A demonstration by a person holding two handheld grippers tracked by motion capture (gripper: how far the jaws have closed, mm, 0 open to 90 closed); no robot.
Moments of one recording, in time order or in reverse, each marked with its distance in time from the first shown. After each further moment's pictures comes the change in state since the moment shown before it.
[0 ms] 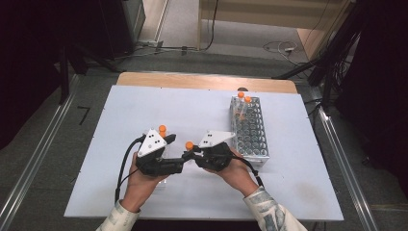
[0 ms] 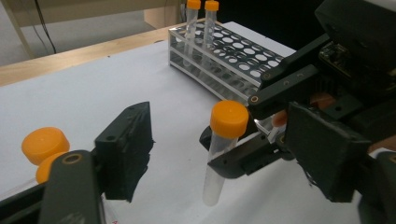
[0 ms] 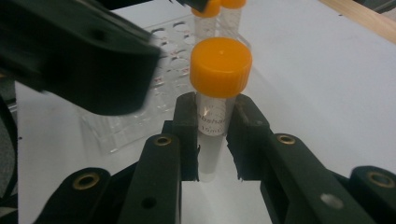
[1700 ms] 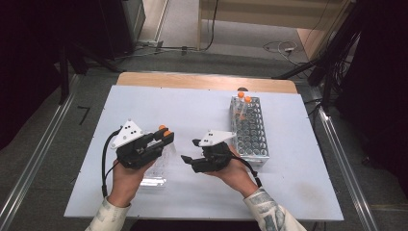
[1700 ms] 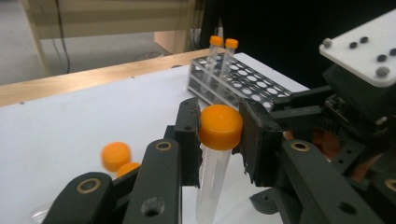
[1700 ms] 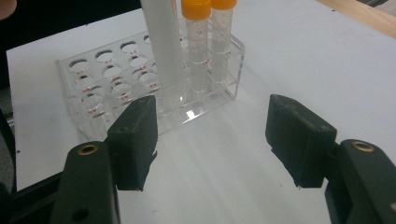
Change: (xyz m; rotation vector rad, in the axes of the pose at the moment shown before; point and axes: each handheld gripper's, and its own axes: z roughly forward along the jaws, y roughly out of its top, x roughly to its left) left arm 0.030 0.015 -0.036 -0.102 0.035 -0.079; right arm -0.001 -0.002 0.002 -0.015 -0.021 0.060
